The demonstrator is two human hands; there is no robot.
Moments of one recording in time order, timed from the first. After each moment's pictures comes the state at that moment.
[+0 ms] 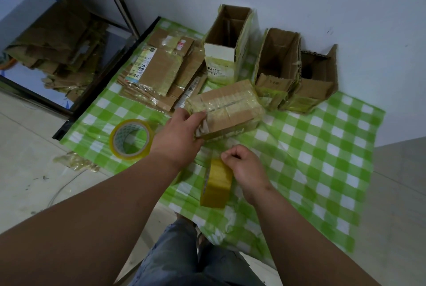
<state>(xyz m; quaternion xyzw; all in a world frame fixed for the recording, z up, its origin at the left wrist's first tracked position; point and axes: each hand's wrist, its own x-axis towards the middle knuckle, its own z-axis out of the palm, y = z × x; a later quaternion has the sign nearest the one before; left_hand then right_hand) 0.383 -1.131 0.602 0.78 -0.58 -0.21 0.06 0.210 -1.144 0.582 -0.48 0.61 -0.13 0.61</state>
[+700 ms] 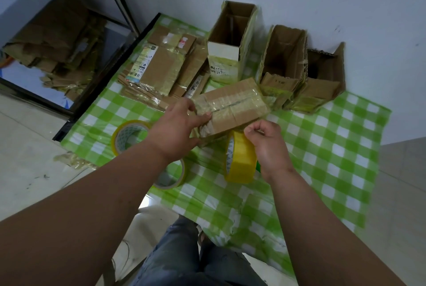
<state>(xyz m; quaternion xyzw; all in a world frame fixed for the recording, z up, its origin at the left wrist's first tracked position) 0.417 -1.143 0.598 0.70 -0.68 -0.20 0.09 0.204 -1.191 0.594 -0.49 0.63 -0.25 0.55</state>
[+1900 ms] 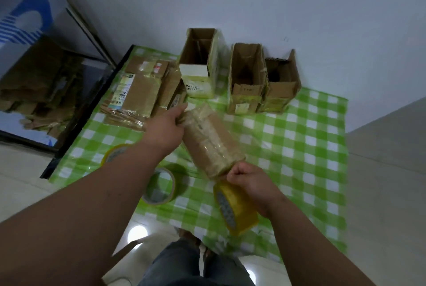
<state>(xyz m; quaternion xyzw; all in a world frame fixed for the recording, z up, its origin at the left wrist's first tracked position) 0.395 -1.174 0.639 0.77 -0.51 -0.34 0.17 0.170 -1.125 0.602 -0.41 0.59 -0.16 0.67</state>
